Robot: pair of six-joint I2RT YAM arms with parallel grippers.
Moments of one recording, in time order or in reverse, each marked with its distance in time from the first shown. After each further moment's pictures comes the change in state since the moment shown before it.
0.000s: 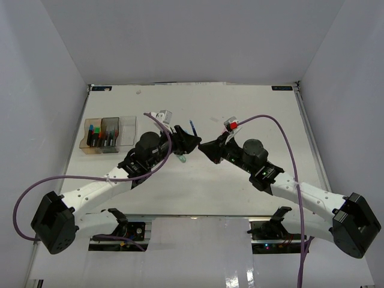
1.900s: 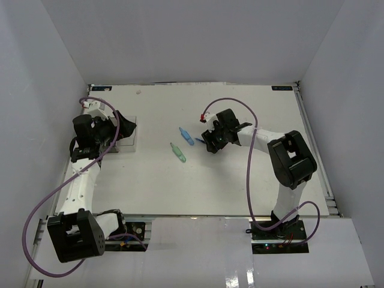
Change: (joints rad) left arm 0.923 -0.032 0.101 -0.438 0.439 0.398; right arm -0.264 0.764 0.569 -0.671 -0.108 -0.591
